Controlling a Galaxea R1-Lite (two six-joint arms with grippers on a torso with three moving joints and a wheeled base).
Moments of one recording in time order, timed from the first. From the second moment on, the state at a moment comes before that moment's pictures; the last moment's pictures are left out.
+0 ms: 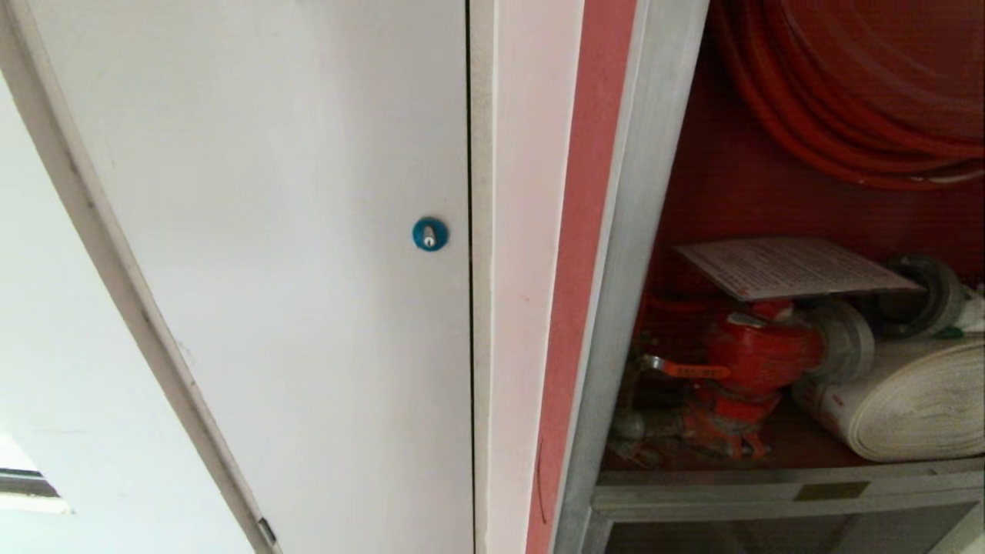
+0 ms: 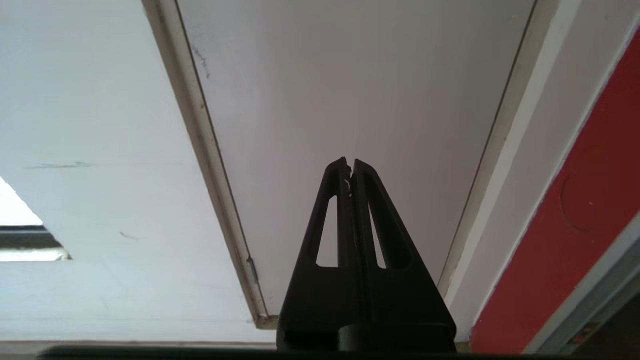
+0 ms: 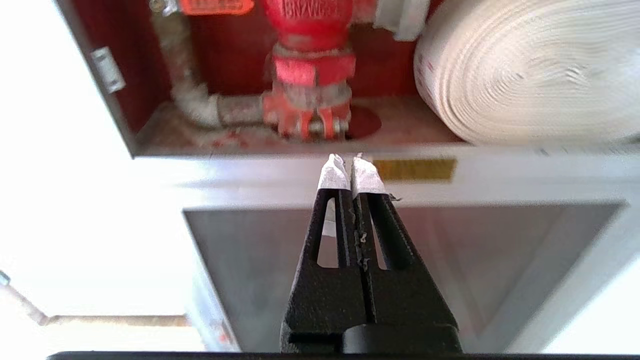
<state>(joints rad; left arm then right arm) 0.00 0.00 0.00 -0.02 -0.01 0.02 -0.01 0.00 0.00 0.00 -0.01 0.04</state>
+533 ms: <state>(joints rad) 0.00 0.00 0.00 -0.02 -0.01 0.01 -0.01 0.00 0.00 0.00 -0.01 0.04</state>
